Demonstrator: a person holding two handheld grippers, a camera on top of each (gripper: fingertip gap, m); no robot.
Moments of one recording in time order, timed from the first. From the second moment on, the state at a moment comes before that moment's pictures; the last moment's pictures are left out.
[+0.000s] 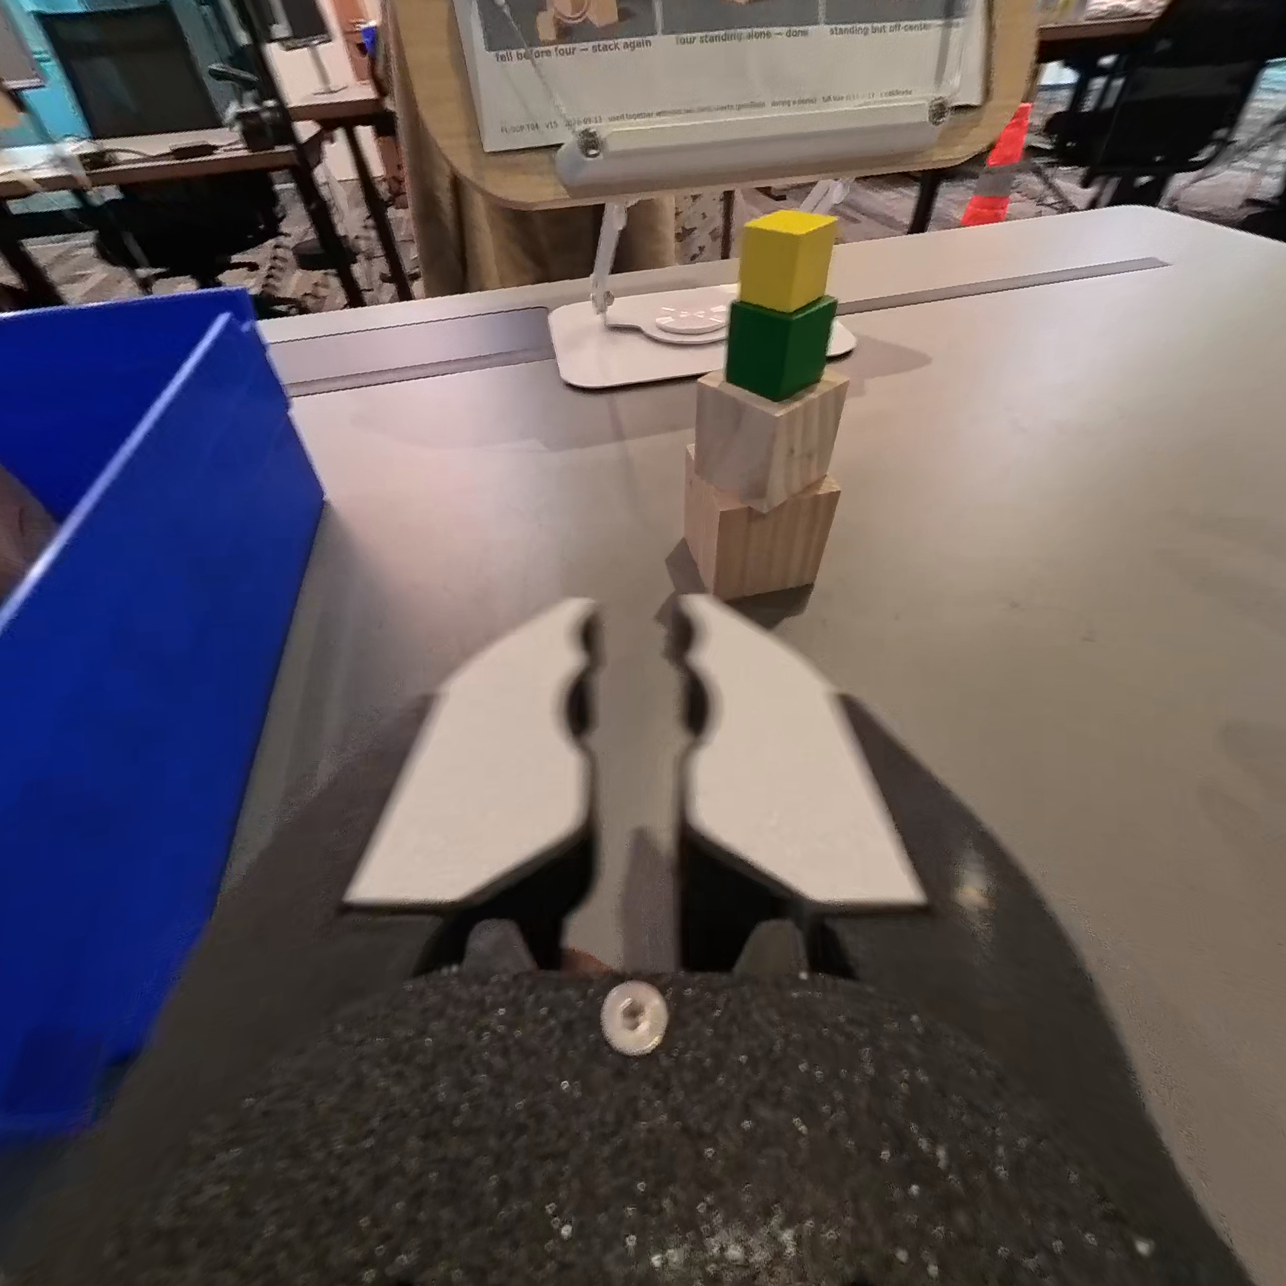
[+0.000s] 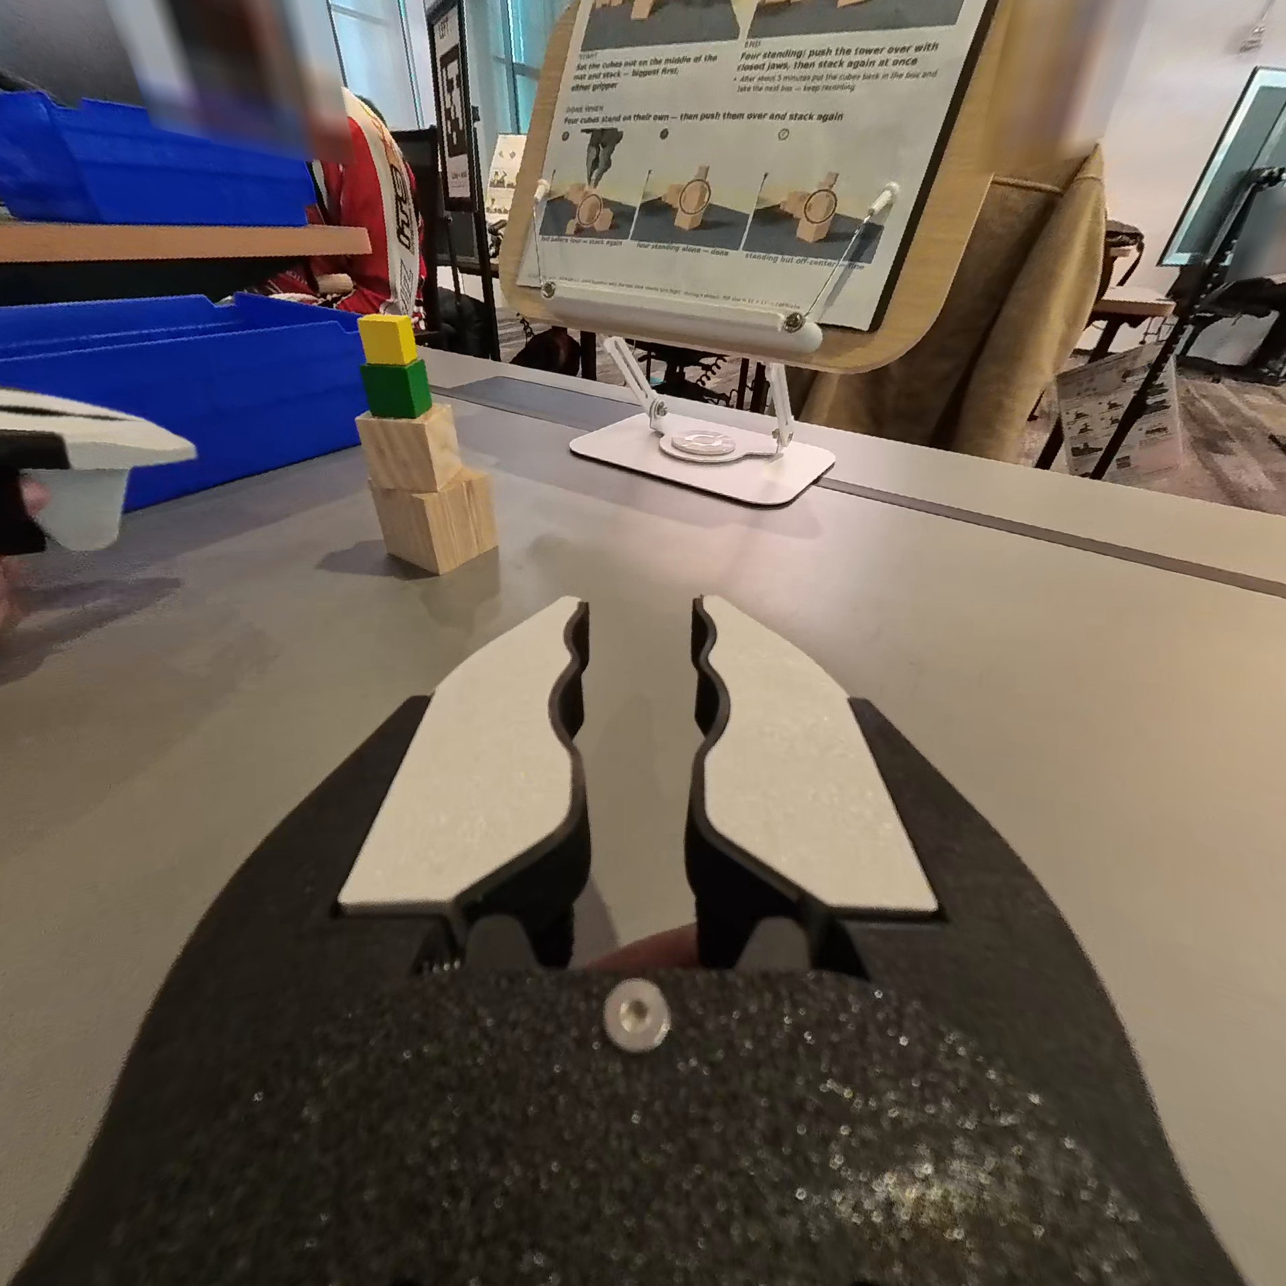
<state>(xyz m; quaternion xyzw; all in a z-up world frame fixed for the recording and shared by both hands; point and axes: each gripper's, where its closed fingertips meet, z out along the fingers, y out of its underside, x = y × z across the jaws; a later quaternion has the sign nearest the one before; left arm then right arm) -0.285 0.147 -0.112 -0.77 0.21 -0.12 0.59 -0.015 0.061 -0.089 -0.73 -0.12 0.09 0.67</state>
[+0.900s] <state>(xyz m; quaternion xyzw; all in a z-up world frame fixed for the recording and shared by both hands) -0.219 0.236 -0.175 -0.95 0.19 -0.09 0.22 -0.011 0.057 -0.084 -0.71 -0.11 0.11 0.68</state>
